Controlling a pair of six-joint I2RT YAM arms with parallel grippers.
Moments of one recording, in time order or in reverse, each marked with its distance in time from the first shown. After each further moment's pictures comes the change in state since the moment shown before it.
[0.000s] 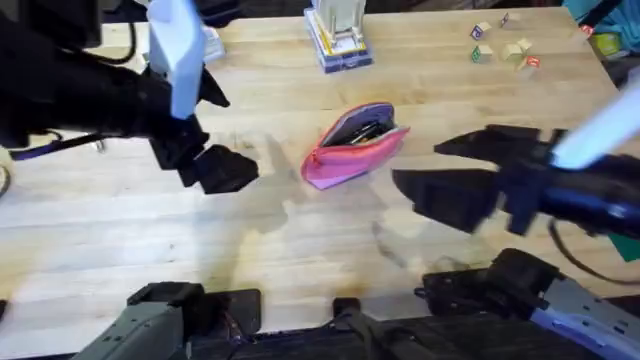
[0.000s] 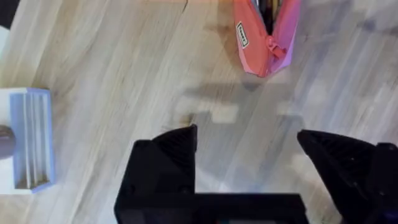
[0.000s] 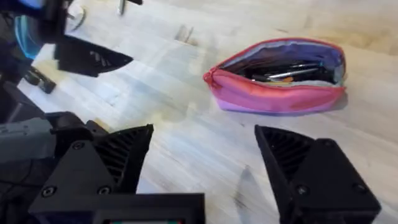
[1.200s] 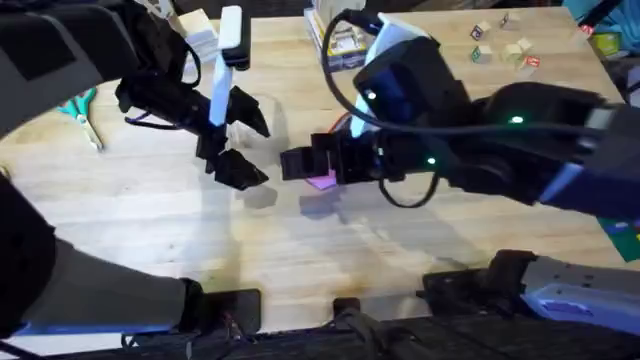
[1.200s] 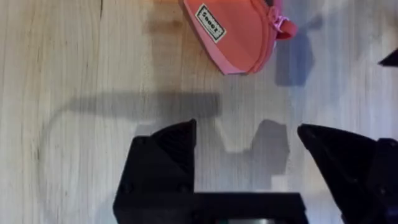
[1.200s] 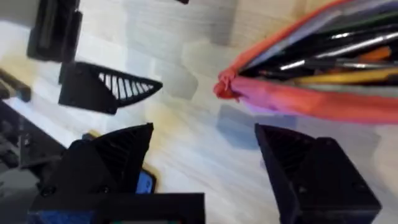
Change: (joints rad) left arm 0.088 0.578 0.000 0.018 0.256 0.515; right arm 0.142 0.700 -0.006 0.374 -0.019 0.306
